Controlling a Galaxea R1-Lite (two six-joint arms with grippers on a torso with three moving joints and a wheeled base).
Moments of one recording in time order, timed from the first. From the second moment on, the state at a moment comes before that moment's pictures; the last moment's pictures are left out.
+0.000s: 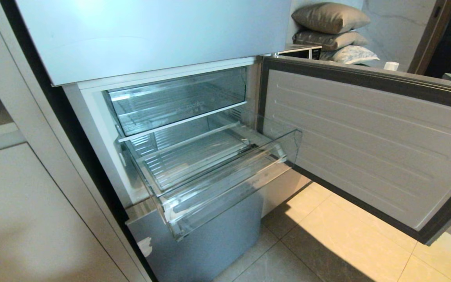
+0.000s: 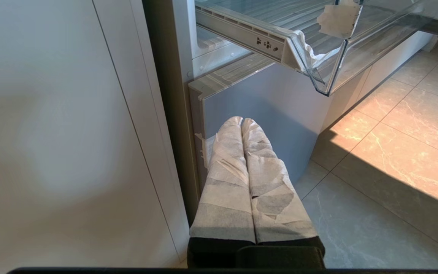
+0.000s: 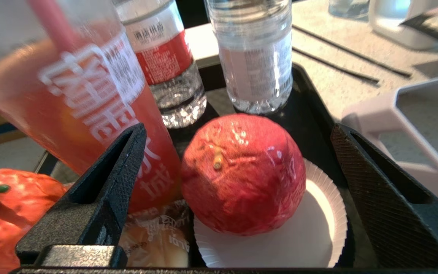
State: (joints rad) left arm 0.00 0.00 0.00 0.00 0.00 0.00; right arm -1.24 2.26 -1.06 -1.19 0.29 0.24
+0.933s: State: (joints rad) left arm 0.00 0.00 0.00 0.00 0.00 0.00; right arm -1.24 2.36 -1.11 -1.19 0.31 0.24
